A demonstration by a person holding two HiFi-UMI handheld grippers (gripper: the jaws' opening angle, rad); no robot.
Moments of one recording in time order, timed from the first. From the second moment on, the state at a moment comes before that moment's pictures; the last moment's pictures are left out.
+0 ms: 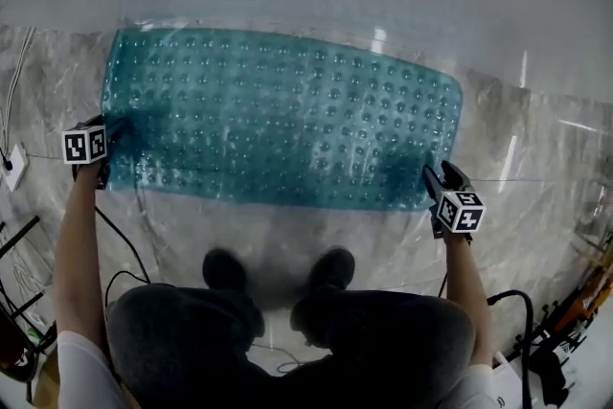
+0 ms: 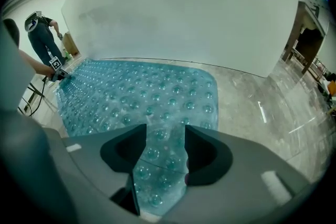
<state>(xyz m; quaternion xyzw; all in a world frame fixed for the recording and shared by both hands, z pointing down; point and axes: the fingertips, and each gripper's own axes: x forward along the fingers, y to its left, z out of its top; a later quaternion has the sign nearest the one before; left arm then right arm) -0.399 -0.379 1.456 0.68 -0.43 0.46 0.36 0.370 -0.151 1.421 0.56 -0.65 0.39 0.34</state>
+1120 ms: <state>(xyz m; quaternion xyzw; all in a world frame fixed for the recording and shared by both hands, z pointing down) -0.282 -0.326 1.385 0.78 -0.37 0.41 0.30 0.399 -0.171 1.463 0.51 -0.64 0.41 0.40</state>
